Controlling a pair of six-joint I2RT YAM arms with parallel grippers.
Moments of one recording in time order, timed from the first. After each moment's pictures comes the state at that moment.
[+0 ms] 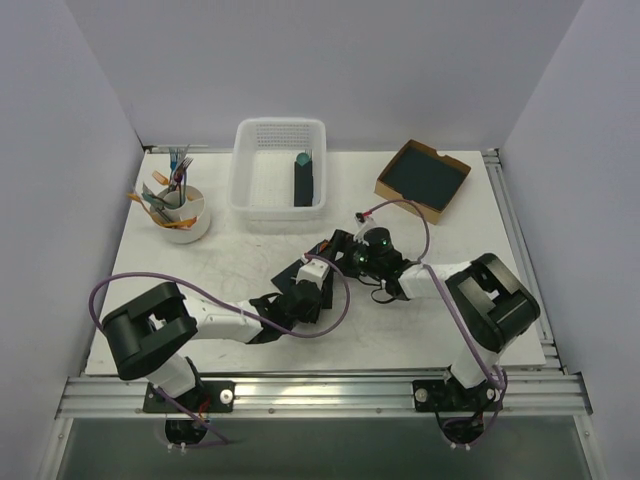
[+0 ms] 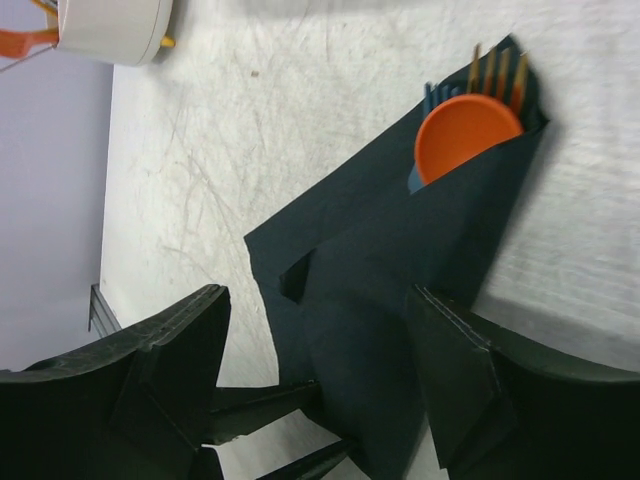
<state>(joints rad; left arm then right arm) -1.06 1.57 0.60 0.27 -0.42 -0.47 0.60 1.69 0.65 0.56 -0.30 0.84</state>
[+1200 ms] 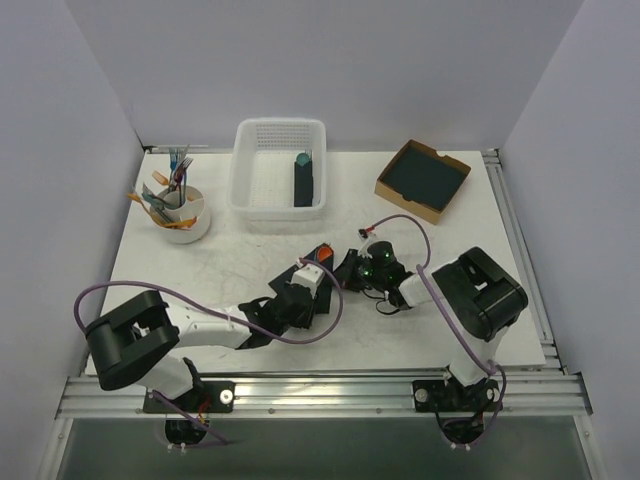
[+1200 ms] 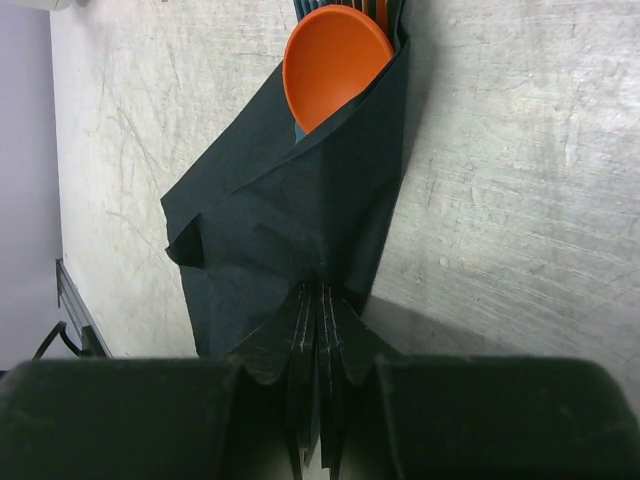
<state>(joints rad) -1.06 1.48 0.54 0.25 -0.38 -0.44 0.57 1.78 0.55 0.66 -0.36 0.81</state>
